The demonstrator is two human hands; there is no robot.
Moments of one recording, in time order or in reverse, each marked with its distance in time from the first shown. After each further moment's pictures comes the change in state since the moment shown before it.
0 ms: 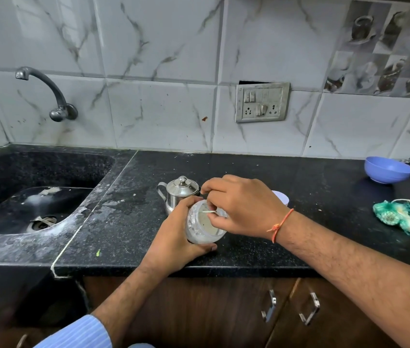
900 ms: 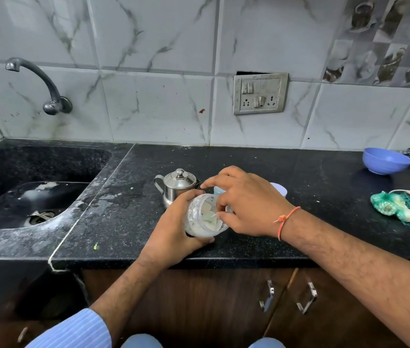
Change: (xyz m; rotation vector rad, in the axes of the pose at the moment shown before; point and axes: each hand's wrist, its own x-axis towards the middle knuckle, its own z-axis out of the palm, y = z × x) left_hand 0.001 -0.008 0.003 0.034 -0.026 0.058; right_hand -0.013 -0.001 -0.008 0.074 -0.268 0.150
